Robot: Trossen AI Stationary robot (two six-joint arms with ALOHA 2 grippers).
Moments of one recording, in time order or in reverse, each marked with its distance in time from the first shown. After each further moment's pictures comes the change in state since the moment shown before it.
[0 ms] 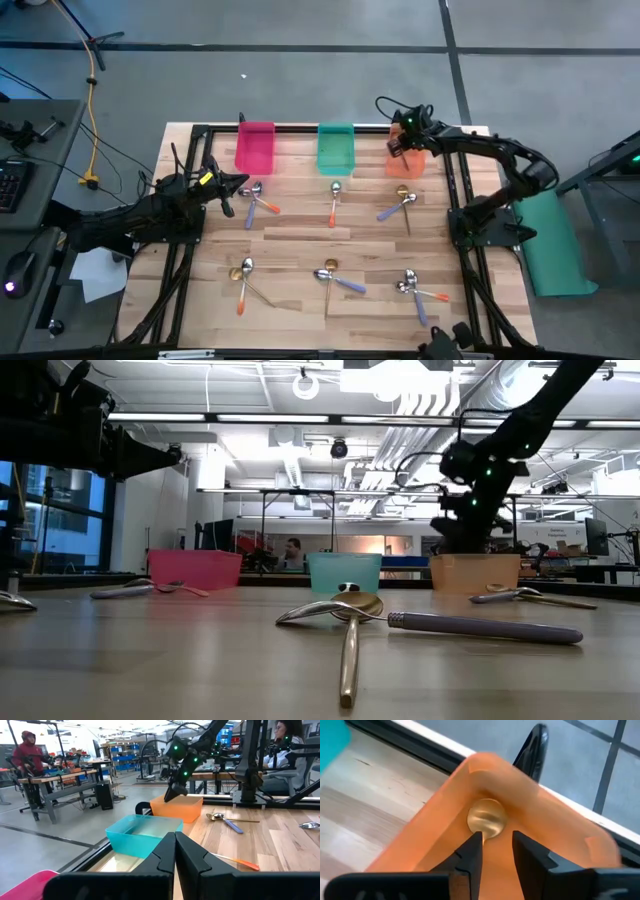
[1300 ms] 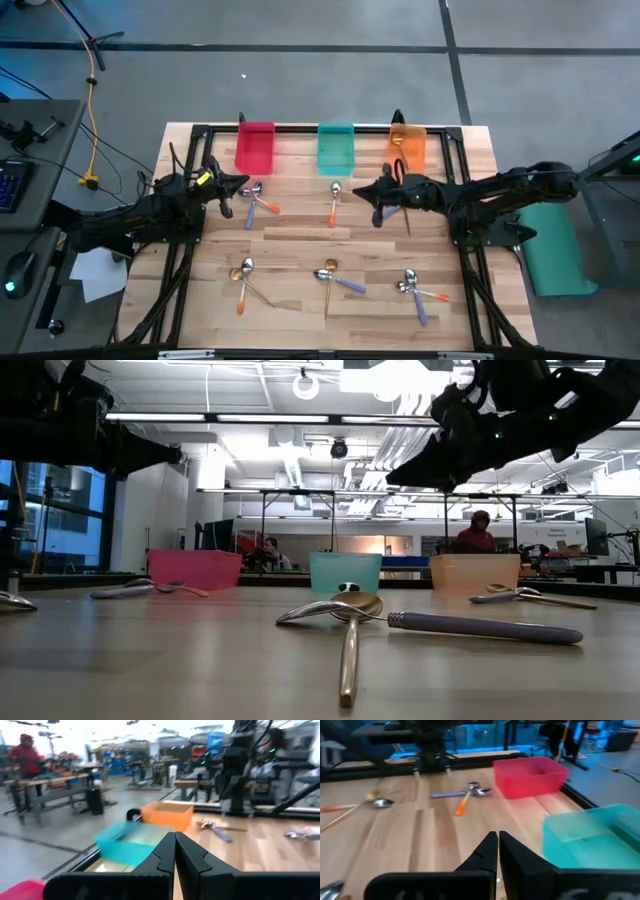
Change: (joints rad) left arm 0.000 0.000 0.000 0.037 0.065 -0.036; right arm 0.832 -0.202 -0.340 0.809 -0.071 -0.061
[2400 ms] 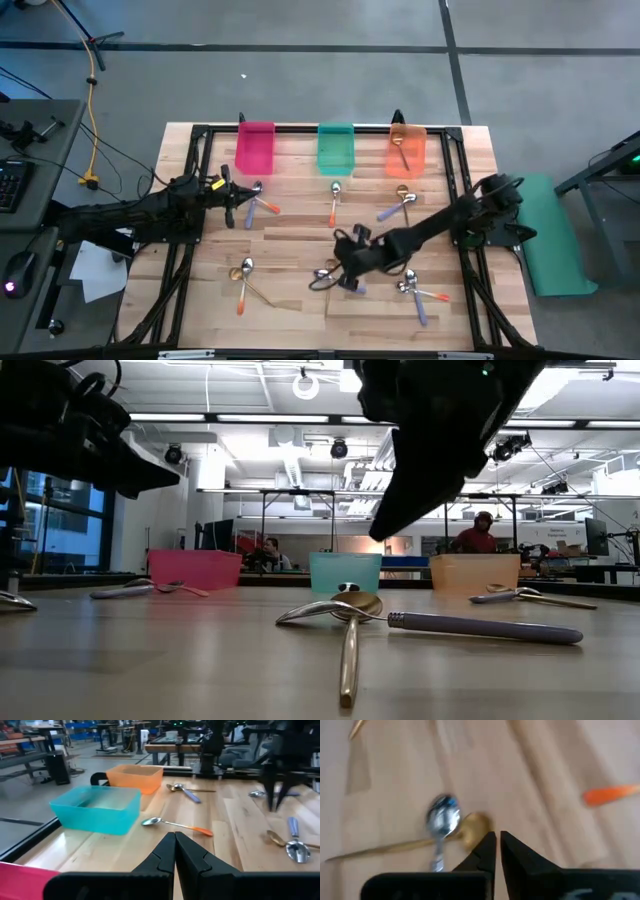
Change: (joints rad) left arm -0.048 0.208 0.000 0.008 0.088 -0.021; right arm 0.486 0.556 0.748 -0.967 0.197 0.596
